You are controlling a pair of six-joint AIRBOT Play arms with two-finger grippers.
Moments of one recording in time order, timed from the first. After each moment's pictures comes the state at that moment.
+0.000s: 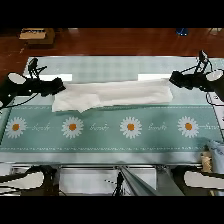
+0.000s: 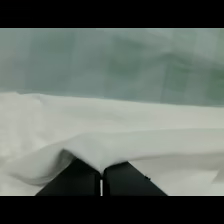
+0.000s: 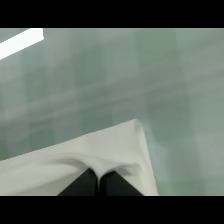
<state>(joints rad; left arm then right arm) 0.11 -1.42 1.01 0.90 -0.77 -1.35 -0.19 -1.46 1.08 -0.91 0.64 1.30</state>
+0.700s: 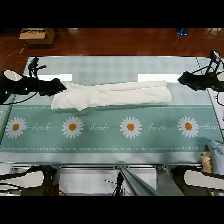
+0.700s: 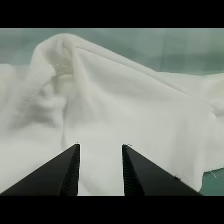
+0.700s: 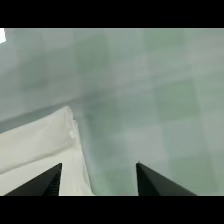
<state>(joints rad) 0.16 -1.45 1.06 0.87 -0.93 -1.23 -0.29 -1.44 1.10 -1.08 0.72 1.38</state>
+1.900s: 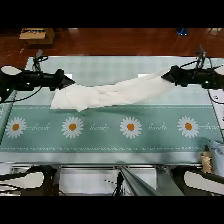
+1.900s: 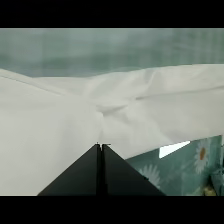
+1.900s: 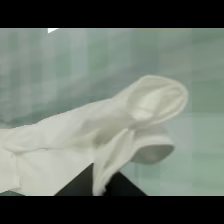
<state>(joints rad) 0.08 -1.45 1.11 0.55 -1.05 -1.14 -0.19 -1.34 1.12 -0.69 0.96 1.19</state>
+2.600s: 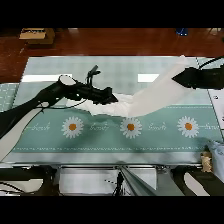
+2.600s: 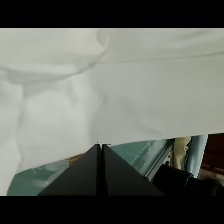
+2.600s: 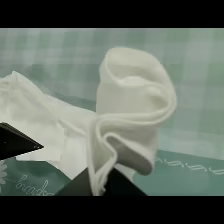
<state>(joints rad) -0.42 -1.58 1.11 0.39 -0.93 -1.20 -0.08 -0.93 1.12 -0.99 1.17 1.42</state>
